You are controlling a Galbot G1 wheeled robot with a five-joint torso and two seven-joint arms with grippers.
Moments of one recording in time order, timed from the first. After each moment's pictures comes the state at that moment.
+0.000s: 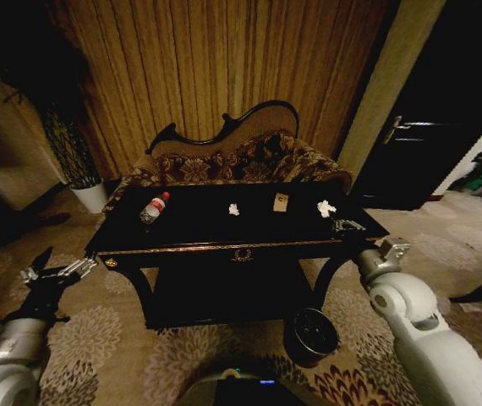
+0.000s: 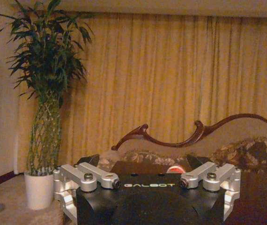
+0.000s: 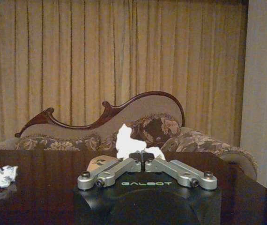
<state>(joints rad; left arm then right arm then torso) 1.84 -1.27 -1.22 -2.50 -0.75 0.29 -0.02 -1.37 0.98 0.75 2.21 0.65 -0.38 0.15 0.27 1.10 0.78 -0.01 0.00</state>
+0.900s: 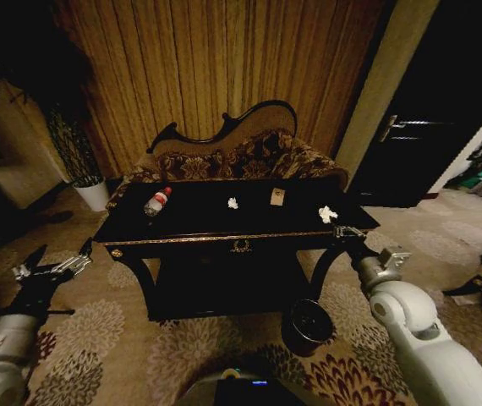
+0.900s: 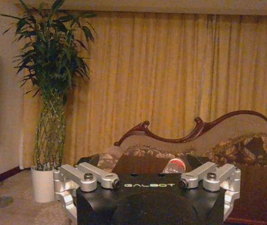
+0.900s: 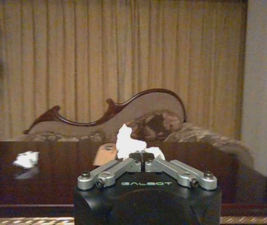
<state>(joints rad) 1.84 -1.26 -1.26 -2.50 -0.78 0.31 -0.01 -1.42 1.00 0.75 2.22 0.66 -0.35 0.13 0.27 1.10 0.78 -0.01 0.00</state>
